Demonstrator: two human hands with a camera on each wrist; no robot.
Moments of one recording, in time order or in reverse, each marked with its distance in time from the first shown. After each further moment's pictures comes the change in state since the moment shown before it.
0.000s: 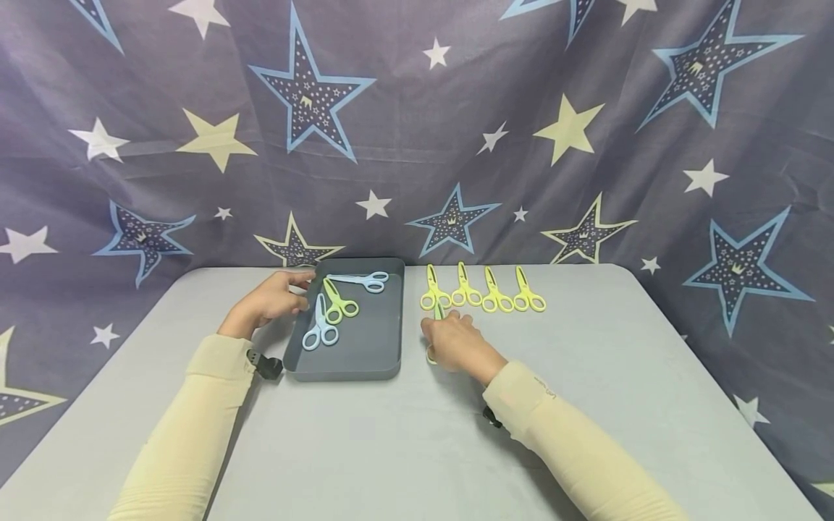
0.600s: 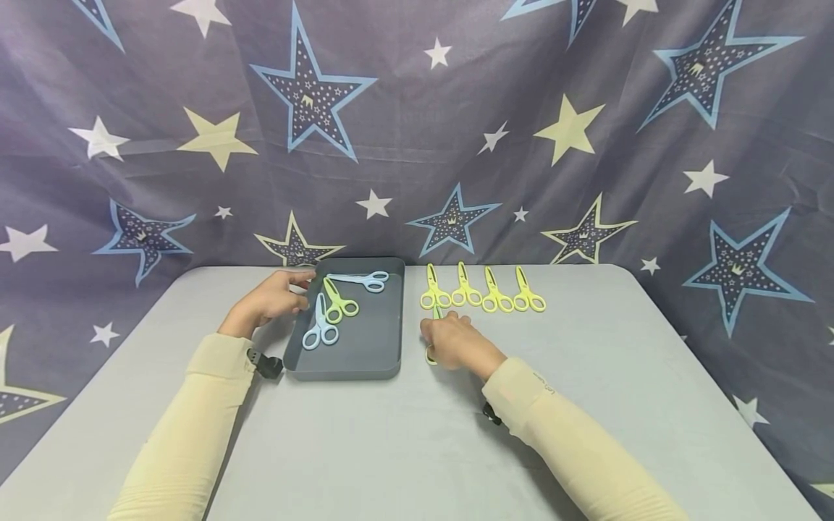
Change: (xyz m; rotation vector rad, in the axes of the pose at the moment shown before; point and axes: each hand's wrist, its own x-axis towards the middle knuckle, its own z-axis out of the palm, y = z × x) left_hand -0.001 0.002 0.001 -0.005 0.008 0.001; right_hand 0.007 0.006 0.002 0.026 -0.070 -0.024
